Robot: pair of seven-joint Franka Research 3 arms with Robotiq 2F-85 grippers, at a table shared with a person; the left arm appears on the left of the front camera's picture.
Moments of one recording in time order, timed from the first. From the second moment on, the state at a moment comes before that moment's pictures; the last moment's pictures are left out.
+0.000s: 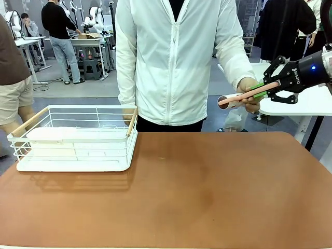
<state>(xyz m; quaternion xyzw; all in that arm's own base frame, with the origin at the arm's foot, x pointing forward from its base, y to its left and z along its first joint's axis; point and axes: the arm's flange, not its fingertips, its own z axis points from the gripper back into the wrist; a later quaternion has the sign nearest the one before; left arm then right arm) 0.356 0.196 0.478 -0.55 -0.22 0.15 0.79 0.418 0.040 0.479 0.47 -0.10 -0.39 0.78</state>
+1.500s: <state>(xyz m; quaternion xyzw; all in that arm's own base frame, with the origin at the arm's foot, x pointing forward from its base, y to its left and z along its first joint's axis) 0.356 0.196 0.478 -0.55 -0.22 0.15 0.79 0.418 0.039 0.478 0.47 -0.10 -0.40 0.78</state>
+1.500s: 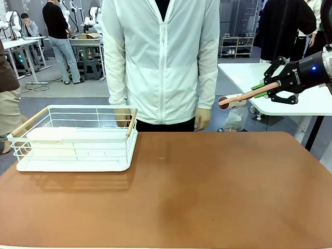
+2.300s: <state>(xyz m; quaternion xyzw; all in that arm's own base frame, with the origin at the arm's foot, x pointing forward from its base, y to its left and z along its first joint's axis) 0.356 0.196 0.478 -0.55 -0.22 0.15 0.79 0.418 0.039 0.478 0.47 -0.10 -0.40 0.78</state>
